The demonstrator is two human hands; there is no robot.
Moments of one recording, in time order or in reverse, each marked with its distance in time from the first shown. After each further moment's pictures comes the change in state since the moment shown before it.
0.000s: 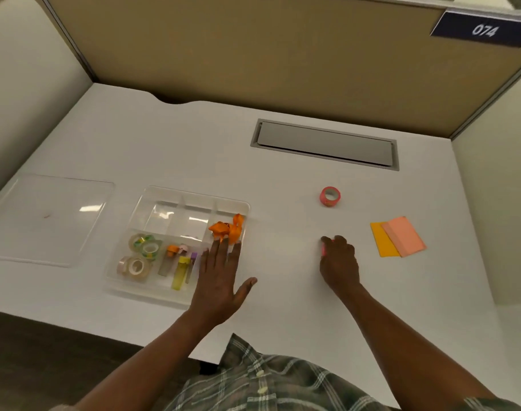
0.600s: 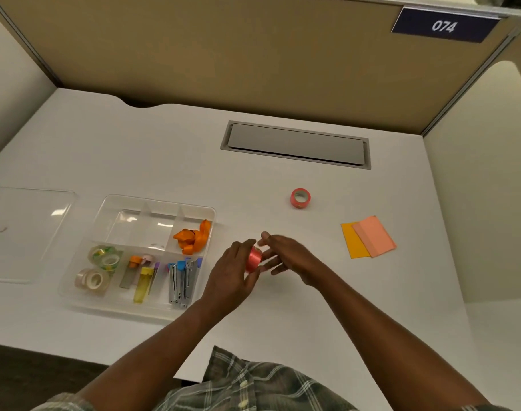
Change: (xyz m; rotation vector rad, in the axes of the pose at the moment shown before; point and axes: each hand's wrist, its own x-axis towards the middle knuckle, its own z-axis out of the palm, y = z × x) left_hand 0.059 0.089 0.018 -0.365 0.081 0.086; right_hand 0.013 -0.024 -0.052 0.954 -0.618 -0.061
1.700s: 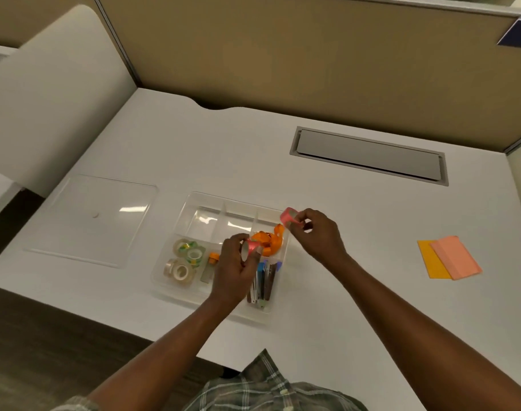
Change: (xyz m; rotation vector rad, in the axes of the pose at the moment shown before) left_hand -0.032 -0.097 -0.120 -0.314 0.260 -0.335; right_hand 0.056 -0.078 0.111 -0.460 0.497 -0.397
